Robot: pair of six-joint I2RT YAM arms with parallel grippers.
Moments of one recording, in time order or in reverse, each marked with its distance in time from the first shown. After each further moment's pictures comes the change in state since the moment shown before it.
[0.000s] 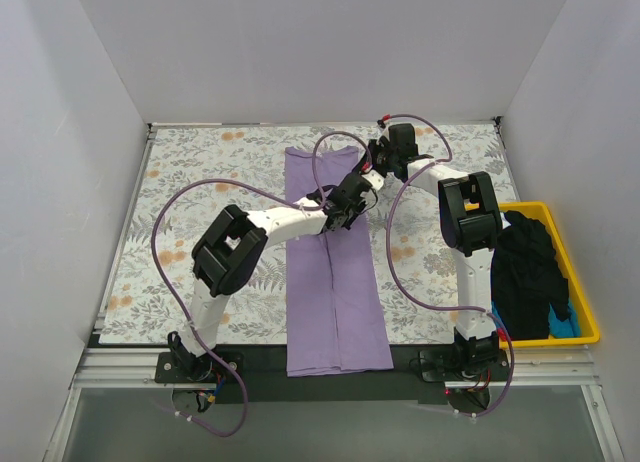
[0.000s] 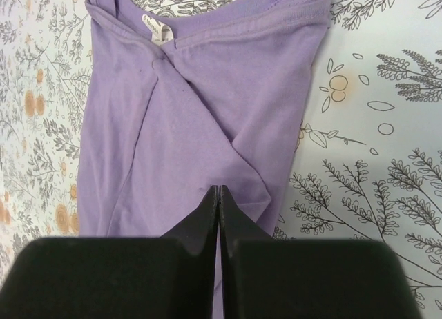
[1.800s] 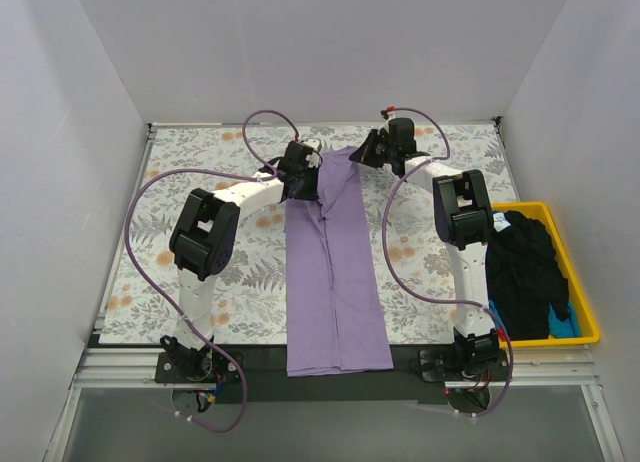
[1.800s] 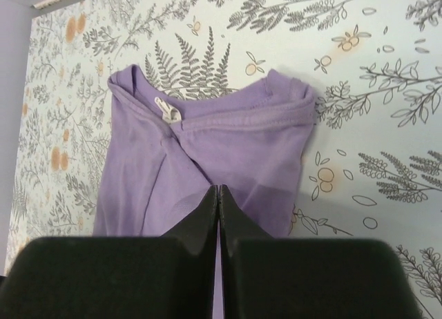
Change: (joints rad) left arm 0.325 0.001 0.002 0.019 0.334 -0.362; right arm -0.014 0.119 0.125 0.130 0.012 0.104
